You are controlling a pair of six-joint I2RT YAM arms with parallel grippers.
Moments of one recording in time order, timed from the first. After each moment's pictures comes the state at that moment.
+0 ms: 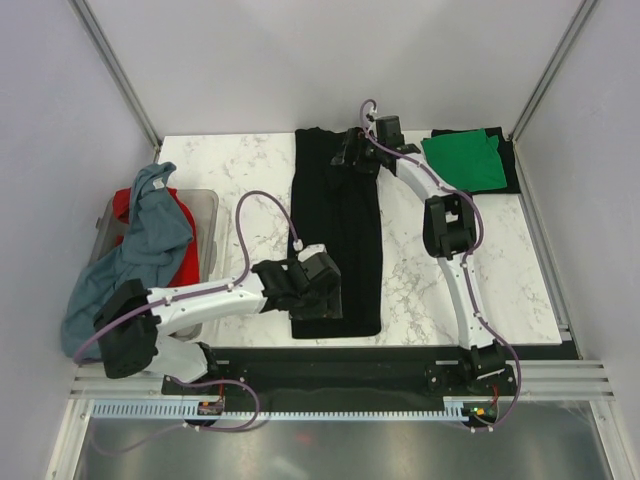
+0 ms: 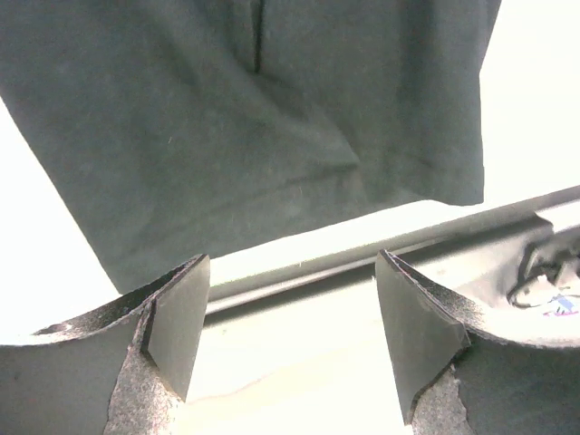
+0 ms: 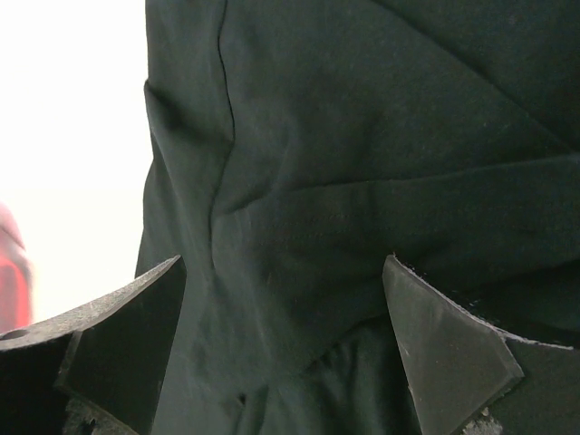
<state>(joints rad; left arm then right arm) -1.06 1.42 0.92 -0.60 -0.11 -1.02 0.27 2.68 2.38 -0.33 -0.41 0.52</state>
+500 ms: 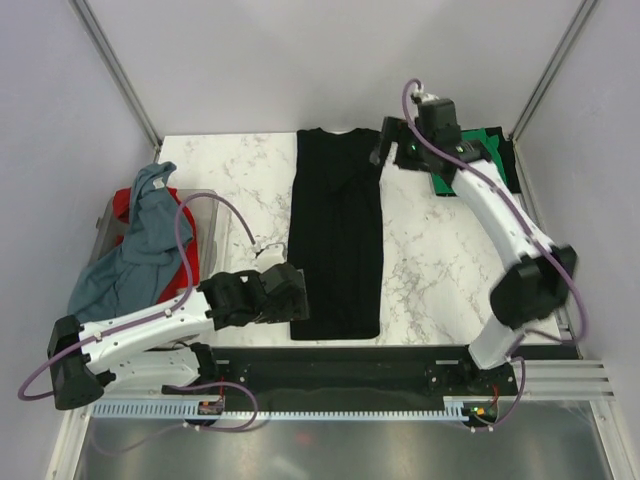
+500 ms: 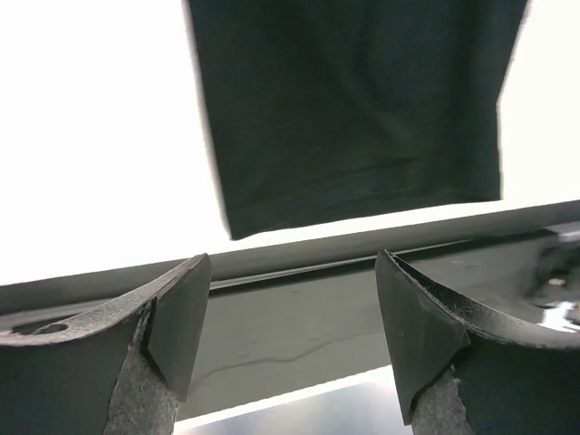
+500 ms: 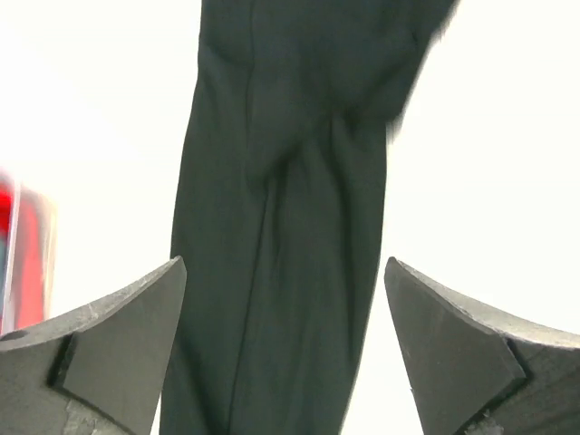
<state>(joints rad) -1.09 1.07 0.88 -0.84 -0.31 -1.08 0.30 1.86 1.86 -0.62 -0.10 0.38</state>
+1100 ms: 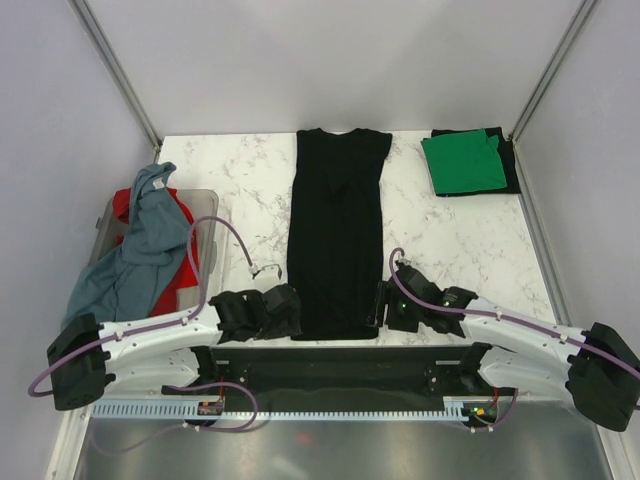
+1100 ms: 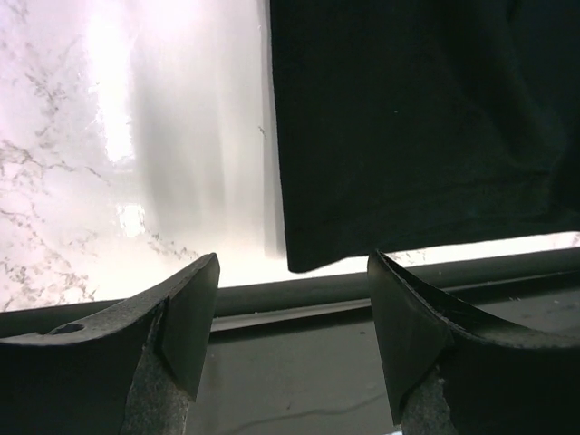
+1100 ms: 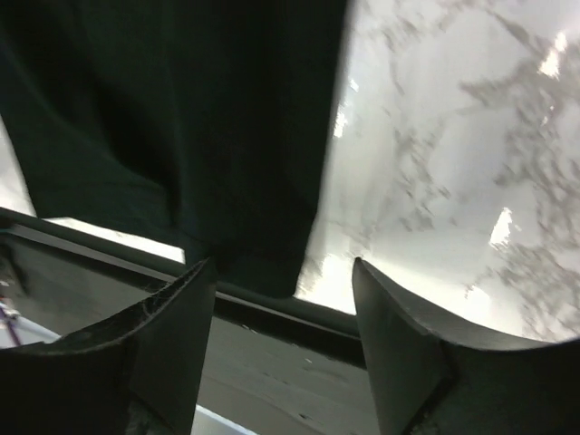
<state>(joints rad) -1.09 1.03 0.57 -0.66 -0.31 -1.14 0.86 1.04 0.47 -0.45 -0.01 0.97</state>
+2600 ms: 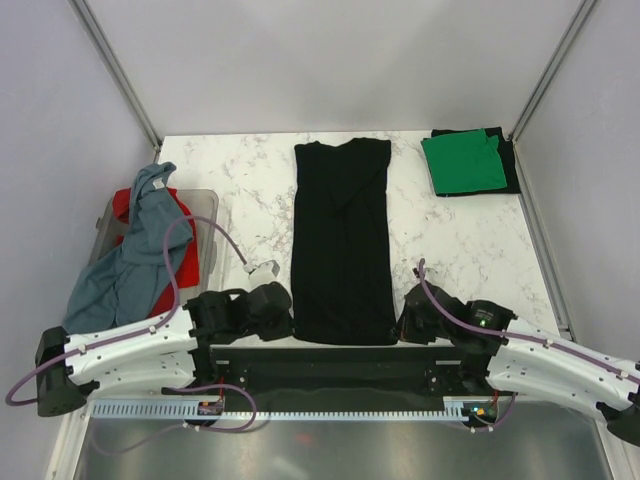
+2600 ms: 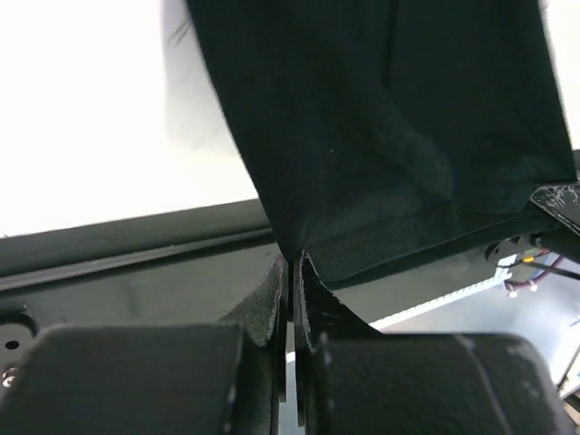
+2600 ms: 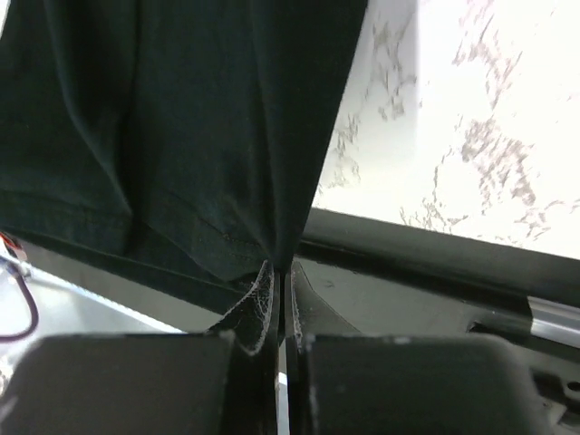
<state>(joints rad) -1.16 0.86 0.64 -0.75 -0.23 -1.25 1.02 0.71 0.51 -0.76 0.10 1.10</state>
